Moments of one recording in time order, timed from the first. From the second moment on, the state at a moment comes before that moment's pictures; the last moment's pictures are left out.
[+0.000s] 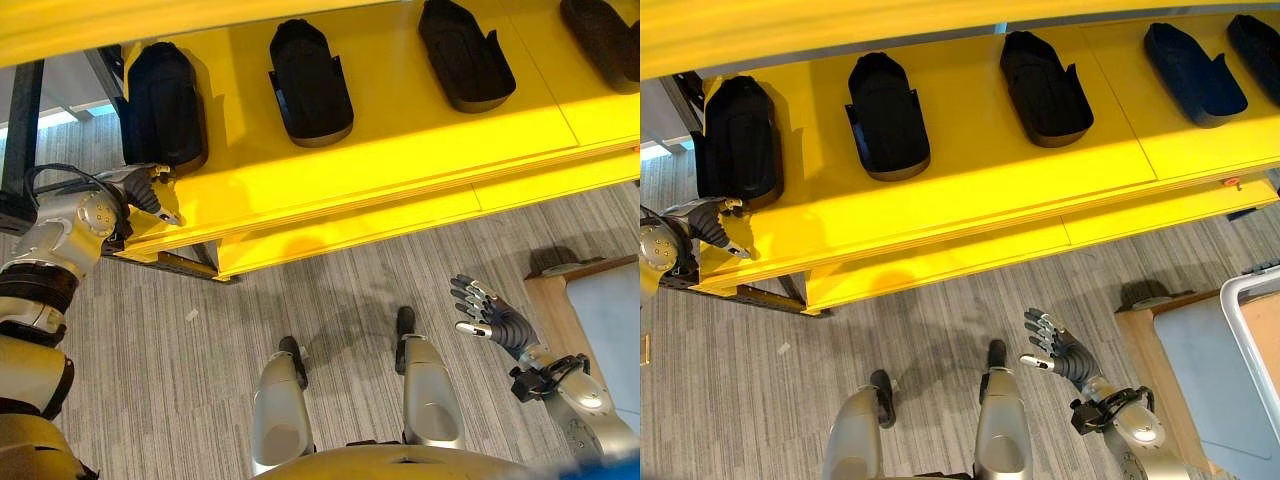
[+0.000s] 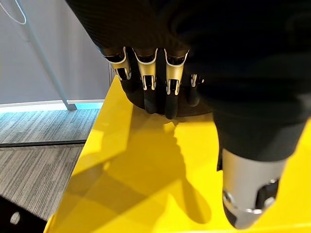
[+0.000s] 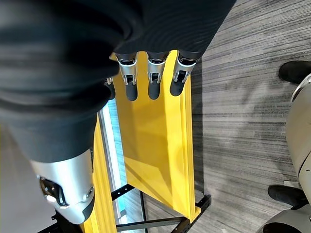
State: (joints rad) left arm -0.73 1.08 -0.45 0.71 0.33 -0.05 -0.24; right arm 0.31 -0.53 0.05 -0.06 0.49 0.00 0.34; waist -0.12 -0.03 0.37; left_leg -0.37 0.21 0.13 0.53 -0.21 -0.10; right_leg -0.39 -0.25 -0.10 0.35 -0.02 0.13
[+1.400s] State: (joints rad) left arm 0.16 1.03 0.11 0.00 -0.42 -0.14 -0.37; right arm 0.31 -0.53 0.03 -0.08 0.50 -0.03 0.35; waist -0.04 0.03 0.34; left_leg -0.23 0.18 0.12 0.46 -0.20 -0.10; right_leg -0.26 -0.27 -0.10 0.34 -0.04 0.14
